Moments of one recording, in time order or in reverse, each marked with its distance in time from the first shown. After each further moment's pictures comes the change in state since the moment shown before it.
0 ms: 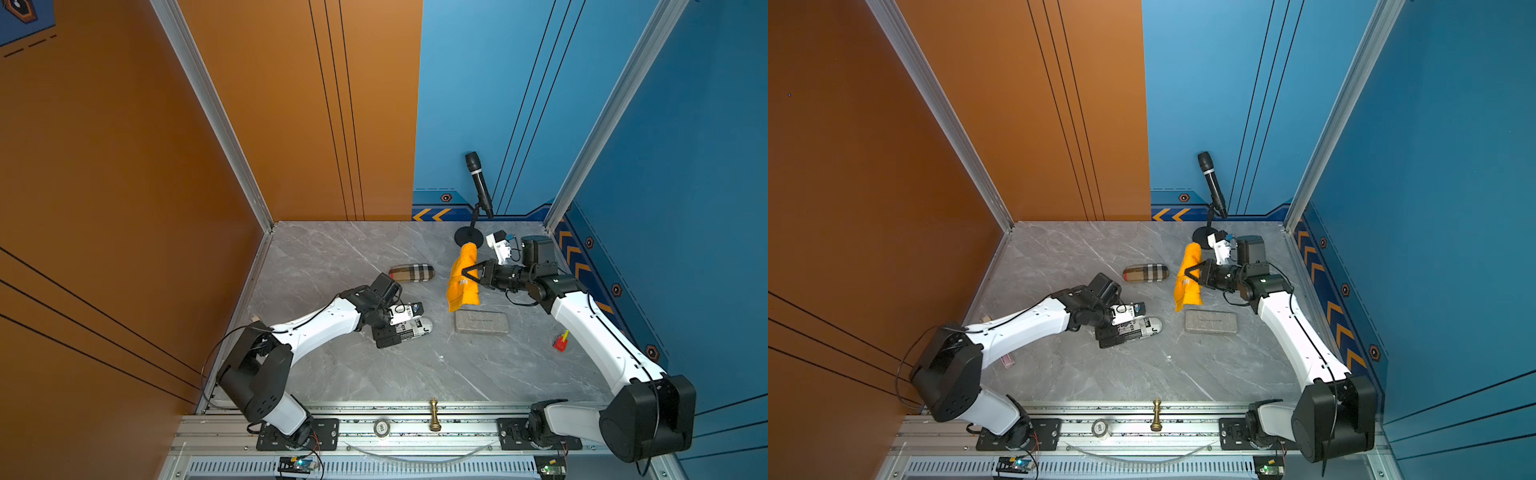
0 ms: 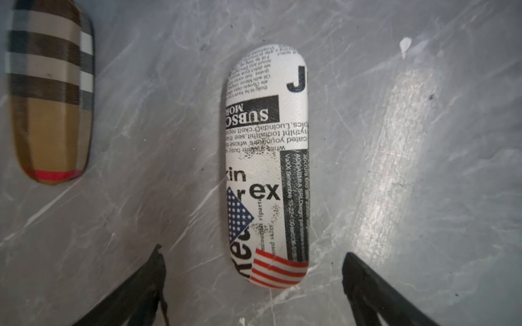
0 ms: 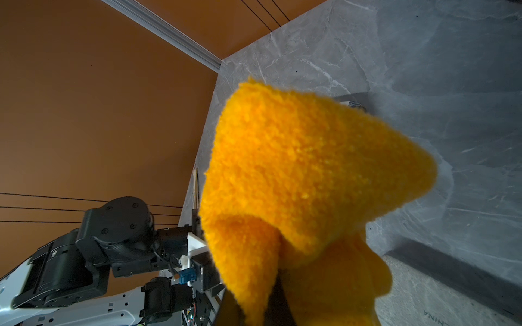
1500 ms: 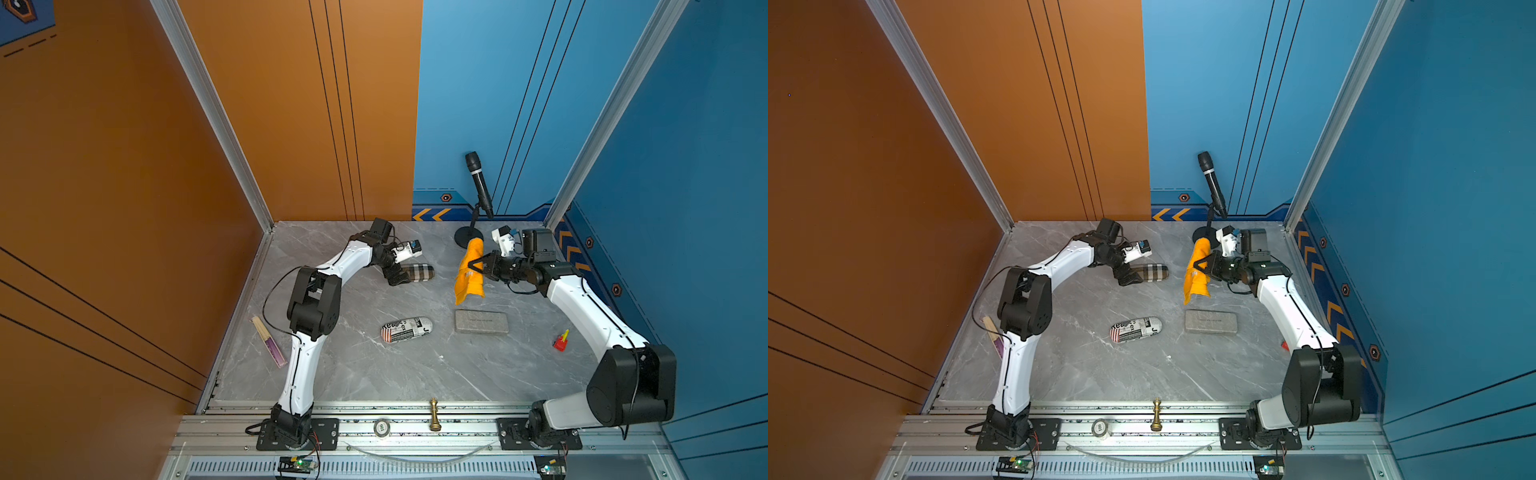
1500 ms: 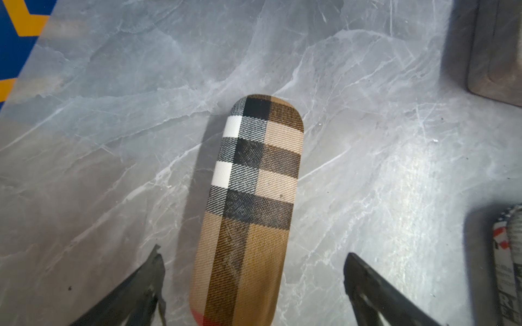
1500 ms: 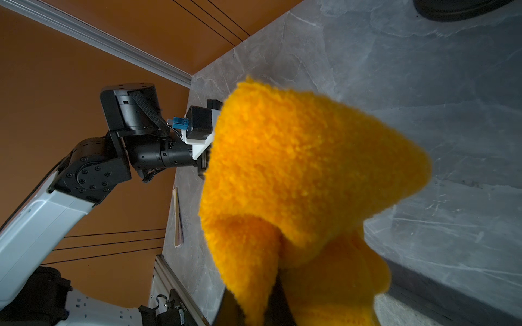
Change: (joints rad) left arm 0.294 0.764 0.861 -0.099 0.368 0.150; right arm -0.079 0.163 0.087 -0.016 0.027 -0.020
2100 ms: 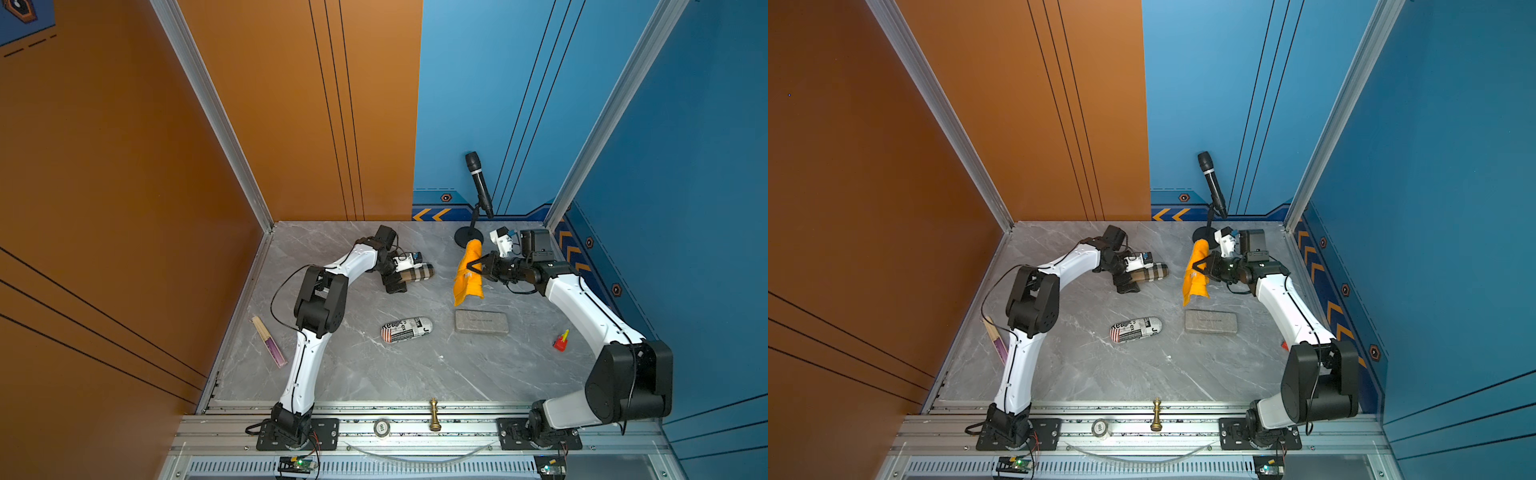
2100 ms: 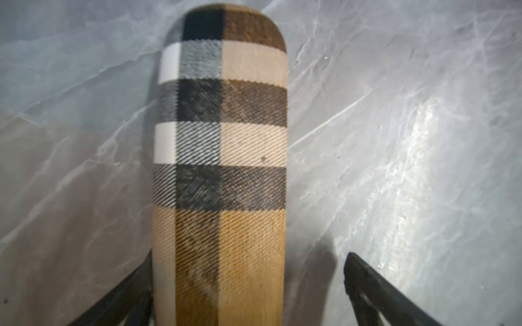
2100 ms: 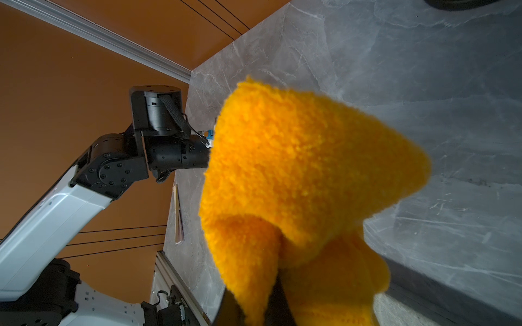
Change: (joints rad) left arm -0.032 0.069 0.011 -0.050 -0.103 0.079; right arm 0.000 0.012 0.000 0.000 -0.014 -0.006
